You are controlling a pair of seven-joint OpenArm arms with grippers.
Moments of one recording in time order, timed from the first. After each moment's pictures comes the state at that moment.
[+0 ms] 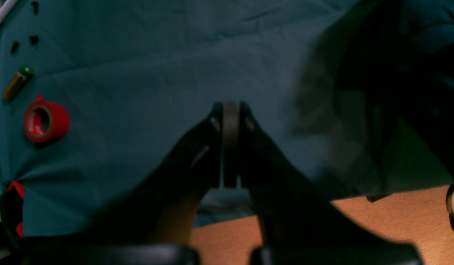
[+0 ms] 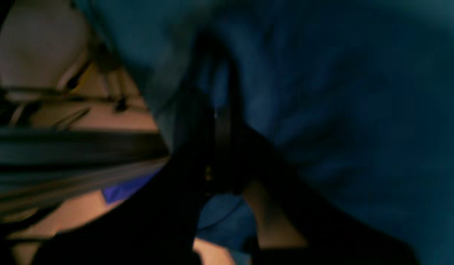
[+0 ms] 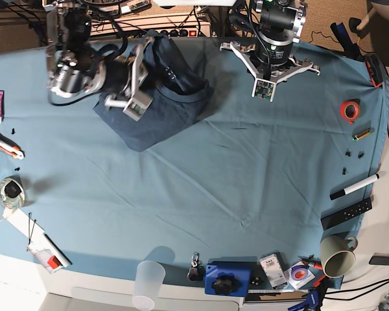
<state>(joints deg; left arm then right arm) 33.7 -2.4 21.7 132.5 20.0 6.0 55.5 -14.5 21.2 5.0 119.8 54.1 40.0 -79.7</state>
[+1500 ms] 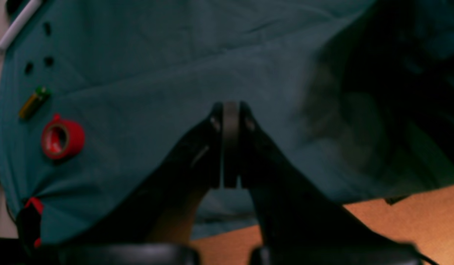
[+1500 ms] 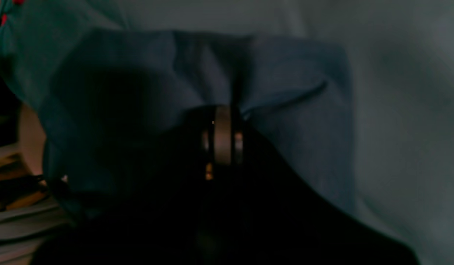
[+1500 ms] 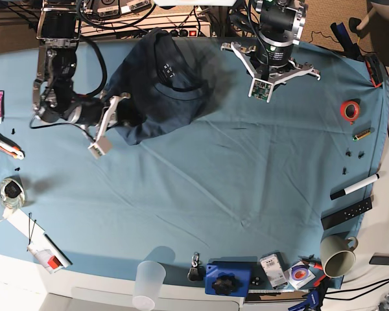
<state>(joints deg) 33.6 -2.4 19.3 132.5 21.2 2.2 53.1 -1.4 20.9 9.0 86.8 55.4 40.2 -72.2</state>
